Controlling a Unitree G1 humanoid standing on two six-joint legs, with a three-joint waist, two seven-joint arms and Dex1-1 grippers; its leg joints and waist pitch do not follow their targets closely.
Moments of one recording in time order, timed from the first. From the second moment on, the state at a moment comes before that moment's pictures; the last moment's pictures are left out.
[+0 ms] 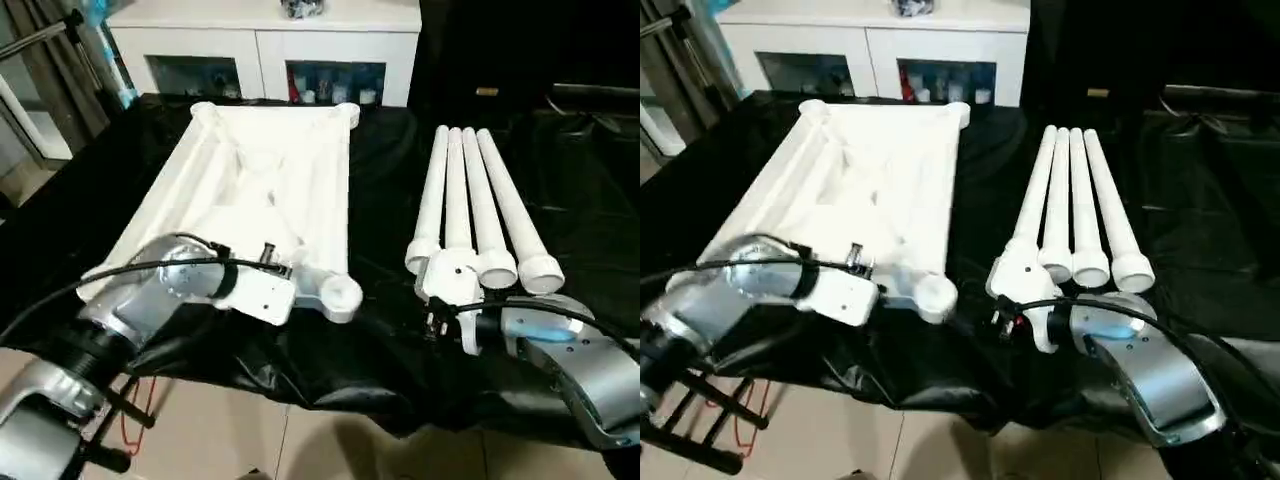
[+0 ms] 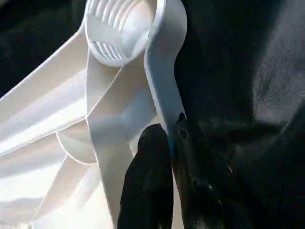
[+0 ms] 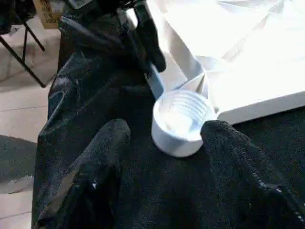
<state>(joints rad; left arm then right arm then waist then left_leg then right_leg) -0.63 0.62 -0.50 0.39 0.40 -0.33 -1.03 -0.22 -0.59 0.25 -0.27 0.22 0.49 0.87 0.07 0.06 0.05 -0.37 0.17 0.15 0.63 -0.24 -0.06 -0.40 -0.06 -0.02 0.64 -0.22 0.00</state>
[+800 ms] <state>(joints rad) -0.55 0.70 -0.40 0.19 0.40 0.03 -1.04 -0.20 -0.55 0.26 -0.27 0.22 0.48 0.84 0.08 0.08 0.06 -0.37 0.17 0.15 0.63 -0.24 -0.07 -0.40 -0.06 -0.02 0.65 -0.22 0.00</state>
